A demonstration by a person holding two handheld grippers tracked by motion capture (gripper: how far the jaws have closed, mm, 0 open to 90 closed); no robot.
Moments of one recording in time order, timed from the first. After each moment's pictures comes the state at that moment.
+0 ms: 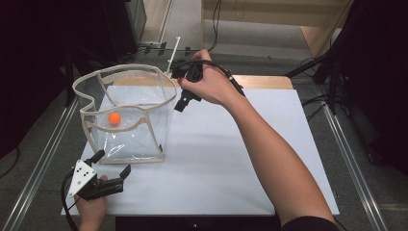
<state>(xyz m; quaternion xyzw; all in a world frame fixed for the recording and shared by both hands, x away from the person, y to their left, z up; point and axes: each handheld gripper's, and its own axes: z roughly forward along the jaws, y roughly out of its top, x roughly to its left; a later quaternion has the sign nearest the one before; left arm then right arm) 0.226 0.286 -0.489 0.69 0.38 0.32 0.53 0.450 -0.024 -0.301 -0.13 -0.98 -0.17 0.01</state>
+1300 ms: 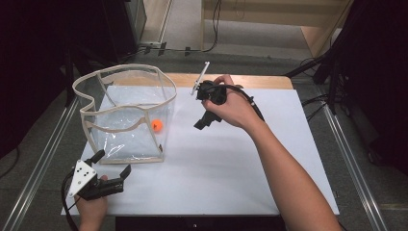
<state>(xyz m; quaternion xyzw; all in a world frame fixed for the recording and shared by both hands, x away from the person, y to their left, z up) 0.226 0.286 -0.489 0.69 0.38 0.32 0.52 0.418 -0.082 -0.356 -0.17 -0.96 -0.21 0.01</state>
